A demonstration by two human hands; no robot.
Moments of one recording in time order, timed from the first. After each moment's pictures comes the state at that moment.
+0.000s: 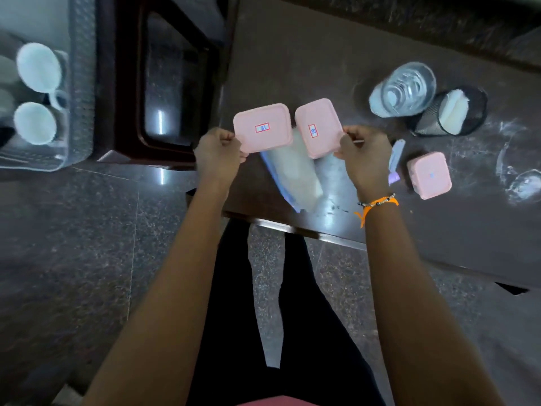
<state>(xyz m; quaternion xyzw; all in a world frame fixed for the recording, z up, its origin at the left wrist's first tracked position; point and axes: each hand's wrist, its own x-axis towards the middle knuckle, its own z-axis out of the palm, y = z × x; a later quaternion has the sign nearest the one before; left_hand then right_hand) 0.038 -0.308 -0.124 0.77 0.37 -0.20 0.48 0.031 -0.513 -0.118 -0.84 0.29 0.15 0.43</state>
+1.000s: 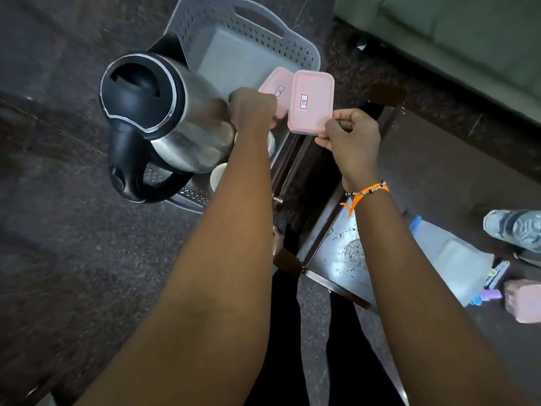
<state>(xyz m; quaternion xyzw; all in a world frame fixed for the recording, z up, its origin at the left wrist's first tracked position) 0.210 -0.059 -0.076 0.72 0.49 -0.15 0.46 0.181 -0.197 -0.077 -0.76 0.24 0.16 0.58</state>
